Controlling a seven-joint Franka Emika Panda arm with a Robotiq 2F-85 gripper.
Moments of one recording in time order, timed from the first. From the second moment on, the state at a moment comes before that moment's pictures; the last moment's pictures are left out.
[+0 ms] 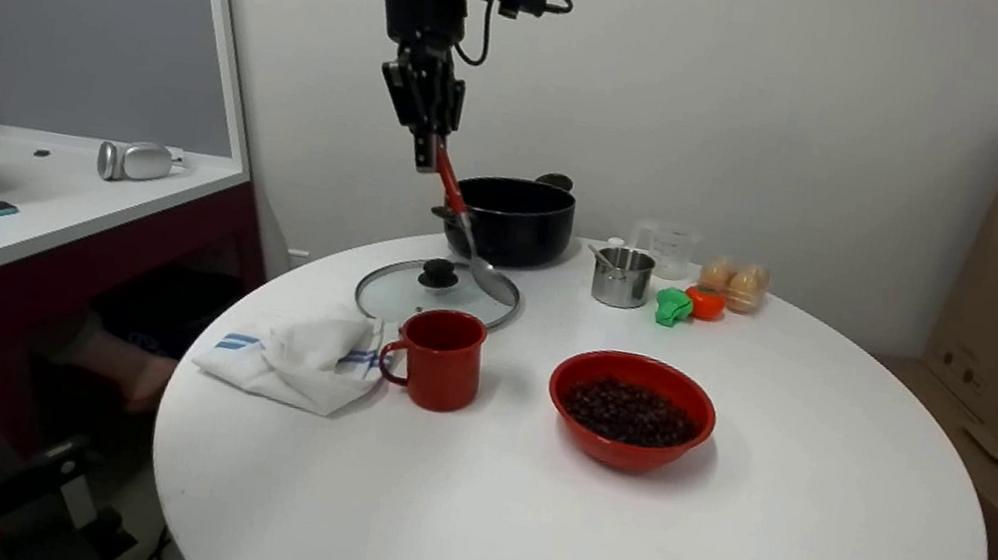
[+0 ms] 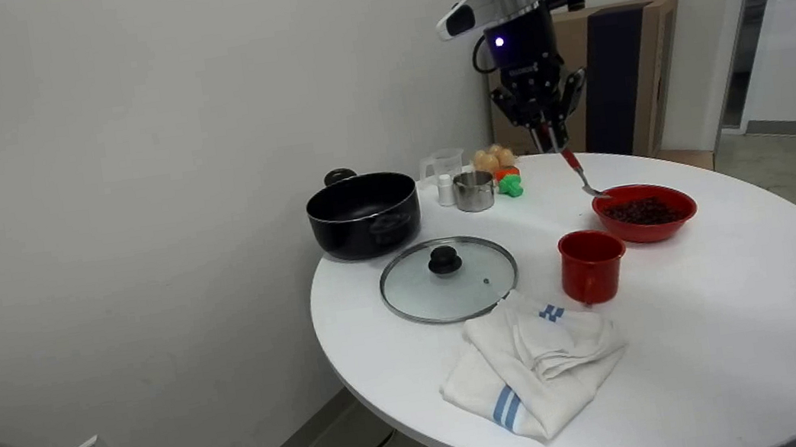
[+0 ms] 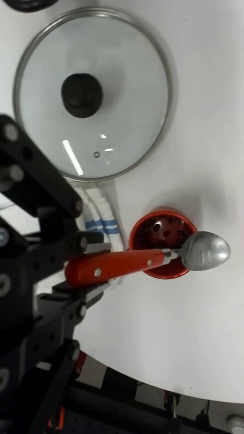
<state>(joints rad) 0.04 0.18 0.07 -2.02 -0.25 2.05 -1.56</state>
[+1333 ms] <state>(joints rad) -0.07 0.59 -0.01 -1.74 -0.30 2.12 -1.42</state>
